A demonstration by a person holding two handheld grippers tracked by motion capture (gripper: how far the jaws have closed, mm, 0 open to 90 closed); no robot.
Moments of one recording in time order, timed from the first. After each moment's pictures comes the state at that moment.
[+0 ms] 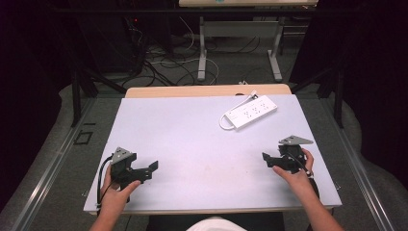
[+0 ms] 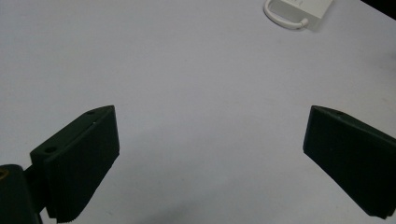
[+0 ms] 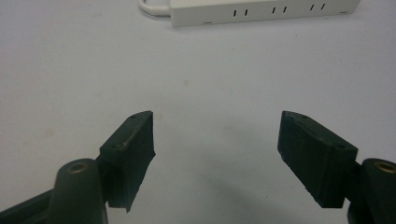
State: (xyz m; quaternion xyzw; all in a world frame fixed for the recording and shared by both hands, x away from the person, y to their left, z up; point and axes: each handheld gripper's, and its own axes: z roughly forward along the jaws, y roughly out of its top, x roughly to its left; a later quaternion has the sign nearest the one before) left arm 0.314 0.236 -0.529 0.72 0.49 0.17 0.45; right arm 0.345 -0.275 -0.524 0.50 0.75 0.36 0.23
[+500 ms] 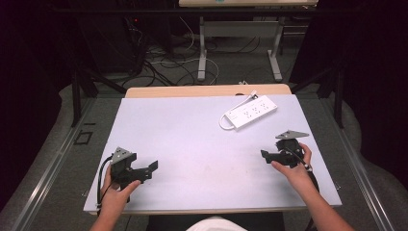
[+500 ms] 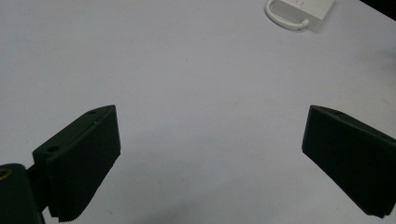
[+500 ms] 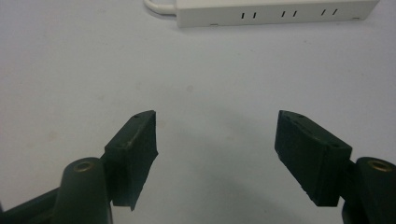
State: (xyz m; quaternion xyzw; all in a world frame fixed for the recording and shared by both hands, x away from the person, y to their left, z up) left arm 0.314 0.237 -0.529 0.72 0.50 0.17 0.45; right arm 0.359 -0.270 -0.514 0.49 0.77 0.34 0.21
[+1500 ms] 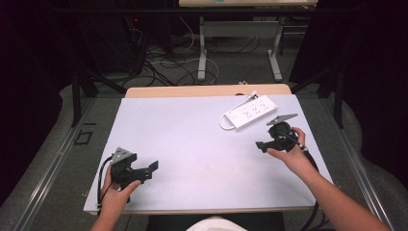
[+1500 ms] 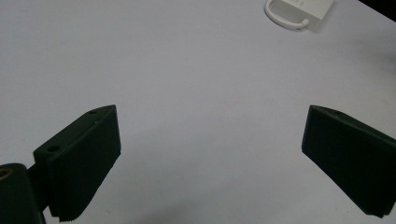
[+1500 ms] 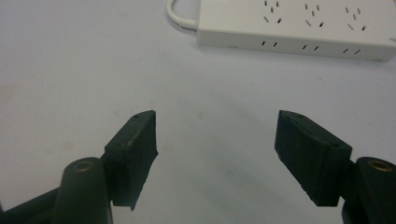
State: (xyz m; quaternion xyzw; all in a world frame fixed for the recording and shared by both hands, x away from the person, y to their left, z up) left arm 0.314 0.236 -0.530 0.72 0.50 0.17 0.45; right arm 0.395 -0.254 -0.479 0.43 0.83 0.30 0.19
